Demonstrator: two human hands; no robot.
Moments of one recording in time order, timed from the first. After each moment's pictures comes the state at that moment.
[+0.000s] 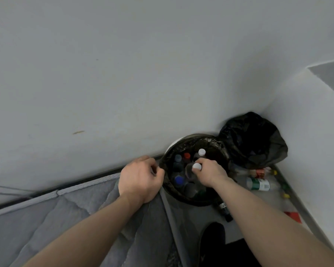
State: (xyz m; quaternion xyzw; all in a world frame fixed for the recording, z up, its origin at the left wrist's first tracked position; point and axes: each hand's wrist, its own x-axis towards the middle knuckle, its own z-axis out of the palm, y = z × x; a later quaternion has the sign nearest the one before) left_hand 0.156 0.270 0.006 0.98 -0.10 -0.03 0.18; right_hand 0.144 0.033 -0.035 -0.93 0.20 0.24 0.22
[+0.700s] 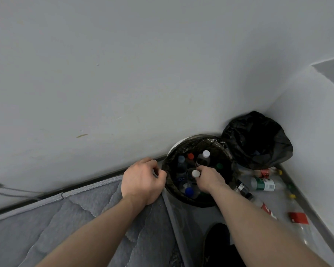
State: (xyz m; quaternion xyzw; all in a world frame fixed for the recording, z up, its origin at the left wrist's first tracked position) left_hand 0.155 0.268 0.008 0.98 -0.09 -0.03 0.18; right_hand 0.137 0.045 -0.051 -0.91 0.23 0.28 0.22
